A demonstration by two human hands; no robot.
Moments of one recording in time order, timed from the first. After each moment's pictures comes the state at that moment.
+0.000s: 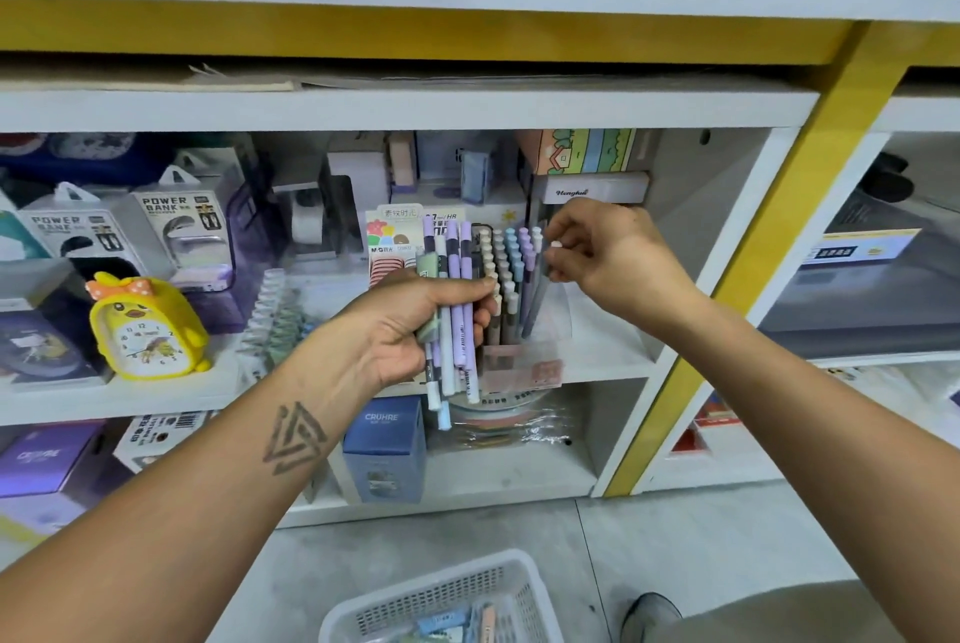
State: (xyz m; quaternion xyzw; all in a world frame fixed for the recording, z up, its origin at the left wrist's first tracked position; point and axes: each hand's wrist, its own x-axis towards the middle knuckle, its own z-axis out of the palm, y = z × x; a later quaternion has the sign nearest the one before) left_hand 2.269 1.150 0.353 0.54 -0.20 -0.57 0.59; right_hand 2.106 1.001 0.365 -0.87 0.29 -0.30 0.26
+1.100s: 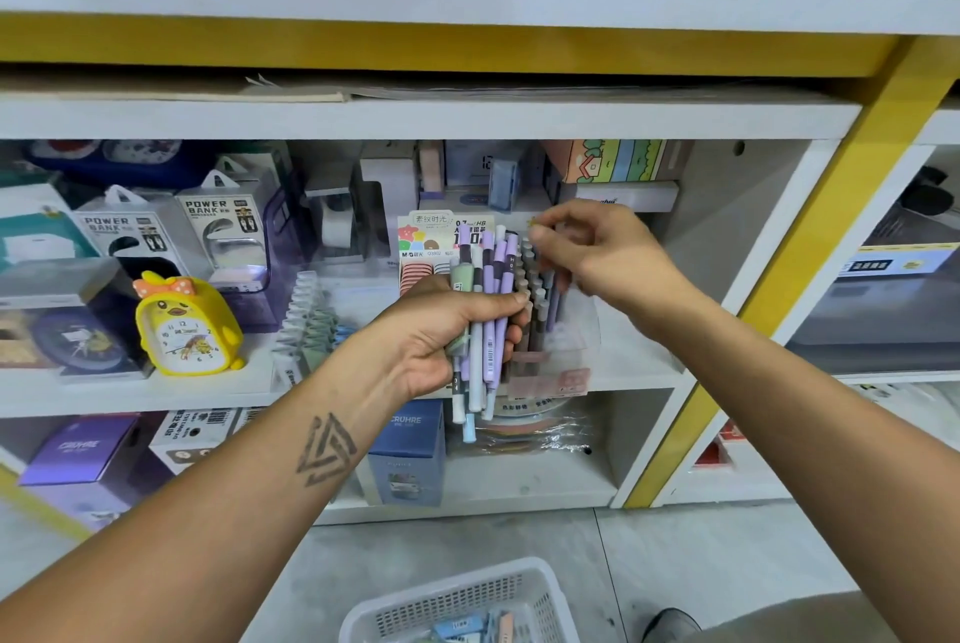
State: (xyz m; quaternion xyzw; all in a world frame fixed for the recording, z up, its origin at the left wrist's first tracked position) left_hand 2.265 1.162 0.355 0.54 -0.22 -0.54 0.60; right_hand 2.135 1.026 0.378 -0.81 0.31 -0.28 0.41
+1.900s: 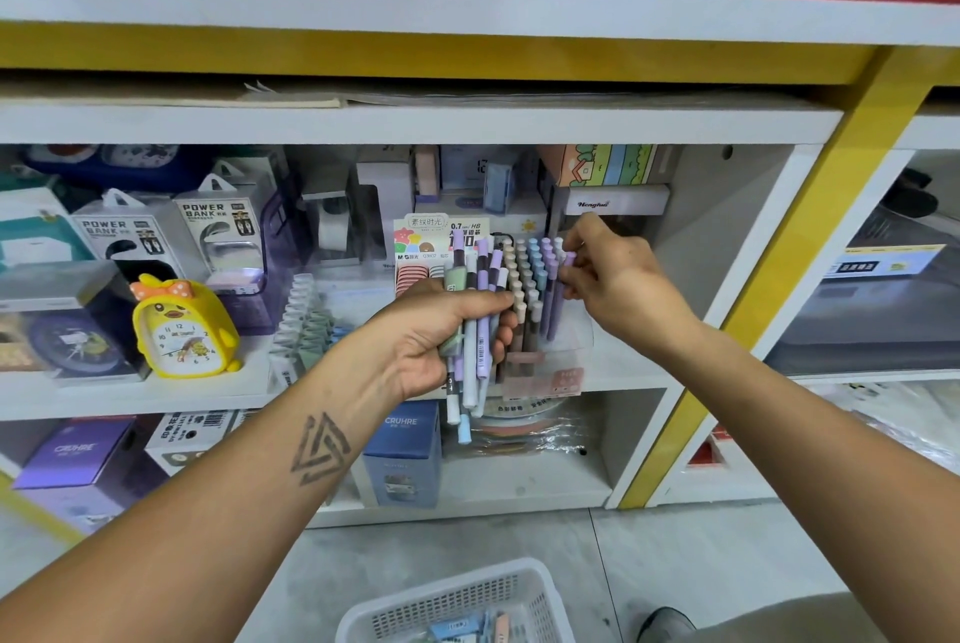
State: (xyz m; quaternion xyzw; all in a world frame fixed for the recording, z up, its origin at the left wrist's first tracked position) left_hand 2.266 1.162 0.356 0.54 -0.19 -0.56 0.59; right_hand 2.113 1.011 0.353 -0.90 0.27 -0.29 0.19
